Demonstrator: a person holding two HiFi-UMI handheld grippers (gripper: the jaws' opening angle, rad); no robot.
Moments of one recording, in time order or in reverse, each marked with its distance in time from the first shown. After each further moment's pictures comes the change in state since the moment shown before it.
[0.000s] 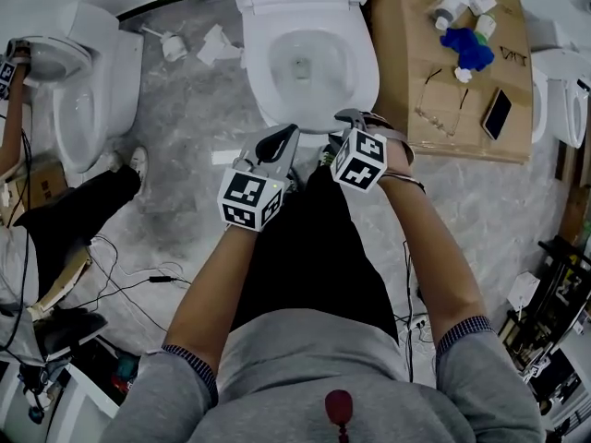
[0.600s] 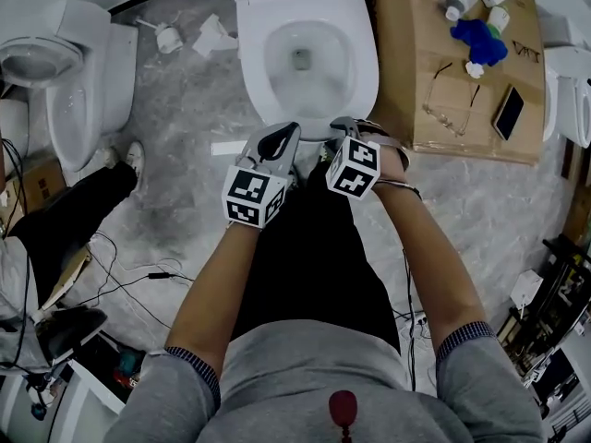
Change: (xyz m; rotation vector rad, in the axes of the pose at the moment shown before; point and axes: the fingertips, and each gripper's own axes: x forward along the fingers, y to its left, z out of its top) left arm 0.032 0.010 -0.049 -0.001 0.060 0.015; right arm 0.047 0.031 -0.021 0.000 0.004 0.070
